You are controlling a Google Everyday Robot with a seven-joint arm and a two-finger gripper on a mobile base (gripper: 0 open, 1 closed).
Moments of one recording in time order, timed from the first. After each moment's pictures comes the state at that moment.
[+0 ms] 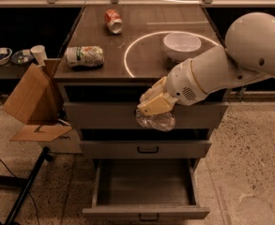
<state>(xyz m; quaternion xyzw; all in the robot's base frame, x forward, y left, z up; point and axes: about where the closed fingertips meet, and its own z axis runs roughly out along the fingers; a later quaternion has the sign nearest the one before) 0.494 -0.033 0.859 -0.54 0.73 0.26 0.32</state>
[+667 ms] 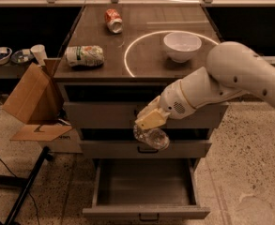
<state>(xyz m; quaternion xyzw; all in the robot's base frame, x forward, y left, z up) 0.502 -0.027 0.787 -0.52 0.76 0.31 0.26</state>
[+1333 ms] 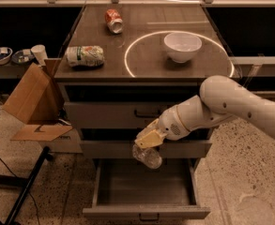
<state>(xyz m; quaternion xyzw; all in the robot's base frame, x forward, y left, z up) 0.489 -0.025 0.706 -0.48 0.77 0.36 0.23</state>
